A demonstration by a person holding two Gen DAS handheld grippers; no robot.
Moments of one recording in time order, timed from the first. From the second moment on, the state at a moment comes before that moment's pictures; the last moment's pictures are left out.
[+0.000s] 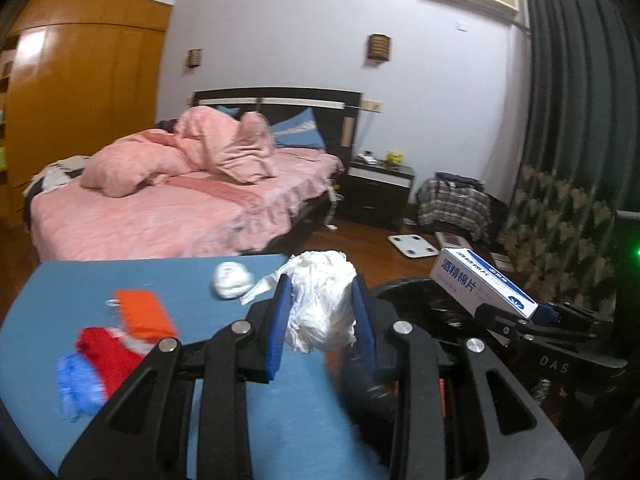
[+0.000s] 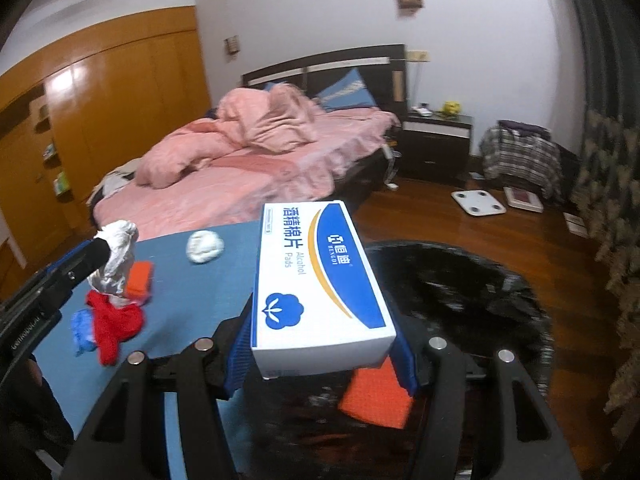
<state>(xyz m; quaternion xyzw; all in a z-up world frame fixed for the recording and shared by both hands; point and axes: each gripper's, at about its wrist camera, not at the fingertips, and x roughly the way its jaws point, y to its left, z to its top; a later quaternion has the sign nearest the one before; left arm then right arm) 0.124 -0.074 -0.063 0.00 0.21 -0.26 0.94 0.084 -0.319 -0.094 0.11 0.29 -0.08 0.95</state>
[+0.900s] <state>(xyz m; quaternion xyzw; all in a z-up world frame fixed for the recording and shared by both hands) 0.132 -0.105 -0.076 0.02 0.23 -0.27 0.94 0.048 -0.388 -0.112 0.14 0.28 -0.16 0.94</state>
